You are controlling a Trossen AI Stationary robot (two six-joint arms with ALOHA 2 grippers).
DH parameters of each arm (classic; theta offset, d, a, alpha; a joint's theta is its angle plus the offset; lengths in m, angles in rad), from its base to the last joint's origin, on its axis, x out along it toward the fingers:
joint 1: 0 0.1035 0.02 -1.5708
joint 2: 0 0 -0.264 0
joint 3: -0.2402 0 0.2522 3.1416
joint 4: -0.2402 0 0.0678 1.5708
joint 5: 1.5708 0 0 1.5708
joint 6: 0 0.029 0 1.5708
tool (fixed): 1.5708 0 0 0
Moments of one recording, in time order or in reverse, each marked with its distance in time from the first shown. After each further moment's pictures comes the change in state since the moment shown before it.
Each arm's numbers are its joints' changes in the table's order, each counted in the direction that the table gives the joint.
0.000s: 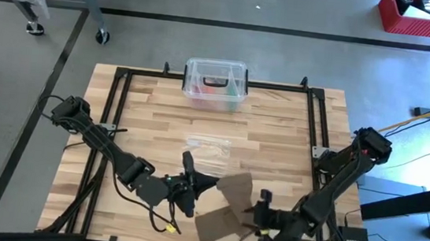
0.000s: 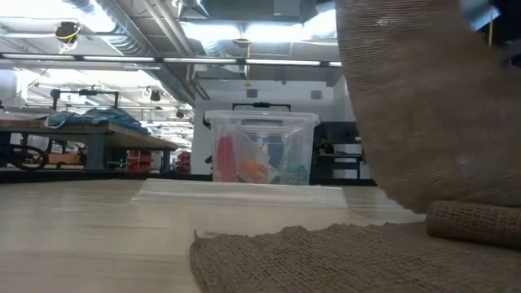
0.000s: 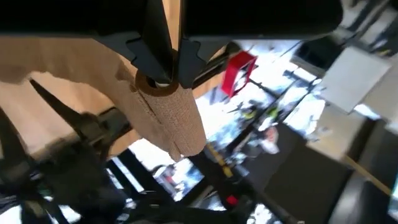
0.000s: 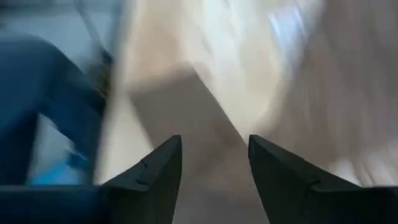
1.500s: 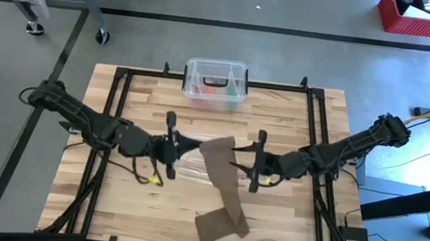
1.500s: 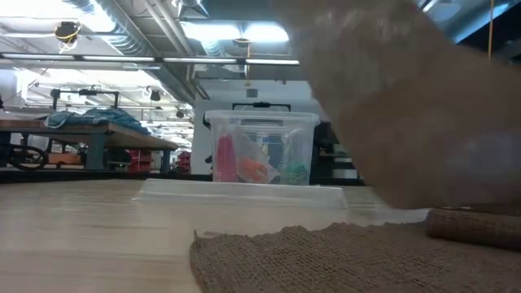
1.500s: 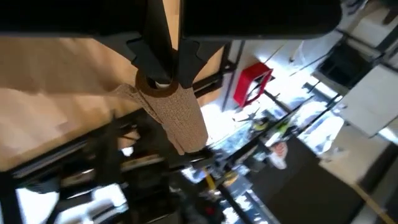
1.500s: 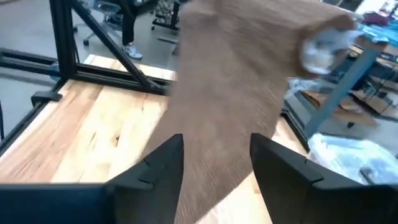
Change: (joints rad) left arm 0.182 -0.383 0.187 -0.188 0.198 -0.094; right arm -0.461 -0.358 0.101 0.294 -0.089 -0.765
